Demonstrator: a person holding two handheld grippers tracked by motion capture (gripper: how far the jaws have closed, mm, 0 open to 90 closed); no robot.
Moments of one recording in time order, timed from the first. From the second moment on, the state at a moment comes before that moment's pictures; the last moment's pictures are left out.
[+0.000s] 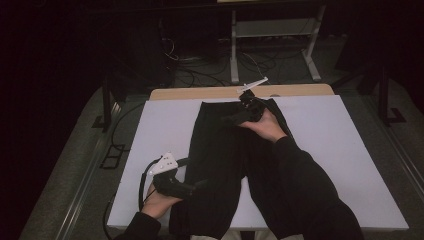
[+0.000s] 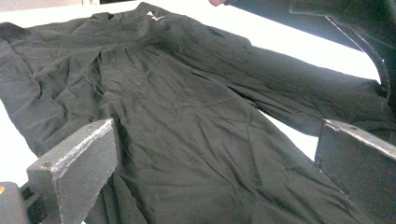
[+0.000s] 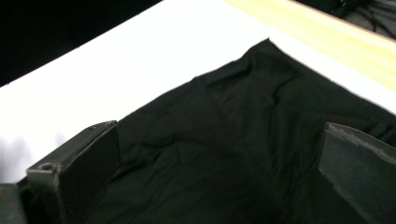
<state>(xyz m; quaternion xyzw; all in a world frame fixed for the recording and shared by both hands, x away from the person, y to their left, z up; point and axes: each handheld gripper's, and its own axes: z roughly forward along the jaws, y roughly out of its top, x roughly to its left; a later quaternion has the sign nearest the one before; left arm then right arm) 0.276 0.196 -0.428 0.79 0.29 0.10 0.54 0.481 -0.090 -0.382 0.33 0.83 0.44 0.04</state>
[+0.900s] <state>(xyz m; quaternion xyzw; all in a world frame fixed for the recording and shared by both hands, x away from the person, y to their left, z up) 0.276 0.197 -0.427 0.78 0.29 0.09 0.54 0.516 -0.043 -0.399 0.35 0.82 0.45 0.08</state>
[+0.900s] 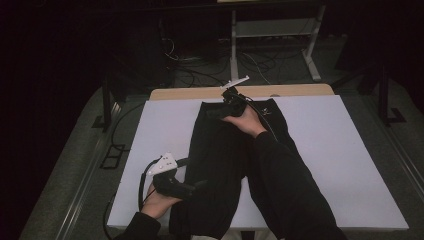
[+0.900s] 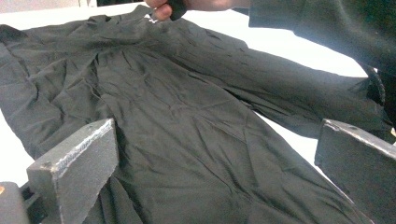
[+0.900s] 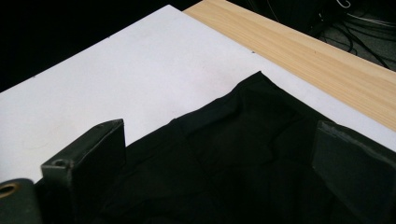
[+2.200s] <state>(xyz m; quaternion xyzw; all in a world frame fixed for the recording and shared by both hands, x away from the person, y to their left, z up) 0.277 0.195 -0.427 0.79 0.27 0.08 0.55 0.569 0.007 -0.438 0.39 0.81 0.42 0.11</state>
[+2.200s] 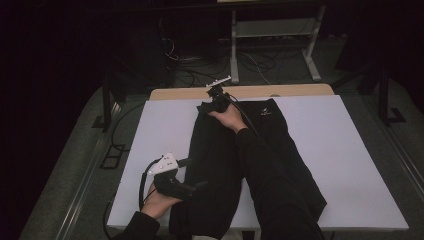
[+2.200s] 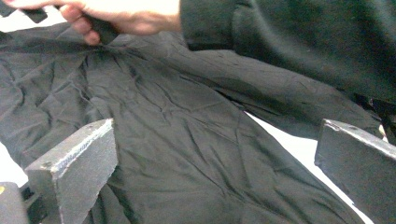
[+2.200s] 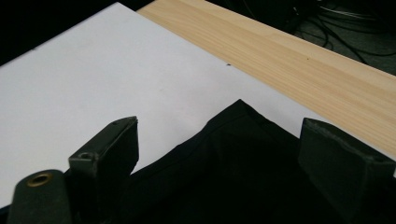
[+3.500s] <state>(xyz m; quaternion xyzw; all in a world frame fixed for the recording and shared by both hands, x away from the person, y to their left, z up) 0.280 0.198 -0.425 0.77 0.28 0.07 0.56 0.589 0.039 -0.455 0.43 0.81 0.37 0.16</state>
